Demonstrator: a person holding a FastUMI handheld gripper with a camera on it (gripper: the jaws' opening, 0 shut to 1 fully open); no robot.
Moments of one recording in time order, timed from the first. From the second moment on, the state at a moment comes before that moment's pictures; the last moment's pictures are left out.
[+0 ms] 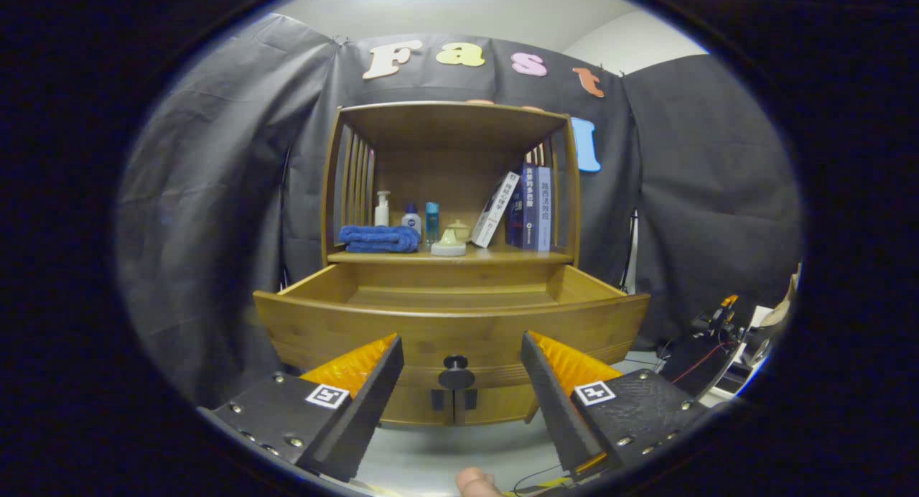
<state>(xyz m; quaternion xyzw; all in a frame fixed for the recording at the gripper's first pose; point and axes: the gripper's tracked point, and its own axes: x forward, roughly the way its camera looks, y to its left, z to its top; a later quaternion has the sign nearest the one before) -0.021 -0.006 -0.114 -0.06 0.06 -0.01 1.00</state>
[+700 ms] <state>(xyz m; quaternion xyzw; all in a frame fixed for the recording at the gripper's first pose) 0.062 0.002 -0.169 -0.04 0.06 0.01 1.00</state>
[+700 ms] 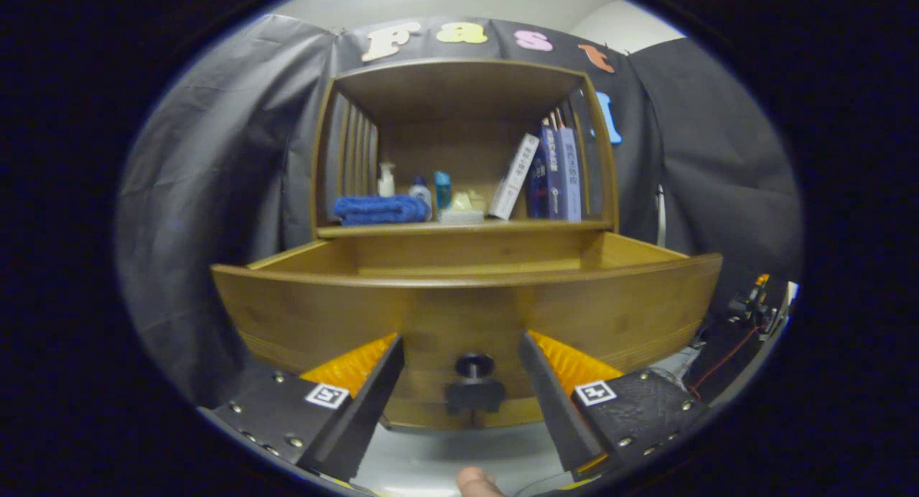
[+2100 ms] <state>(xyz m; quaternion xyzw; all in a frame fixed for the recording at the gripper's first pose) 0.173 0.009 -0.171 -0.06 0.02 0.02 1.00</state>
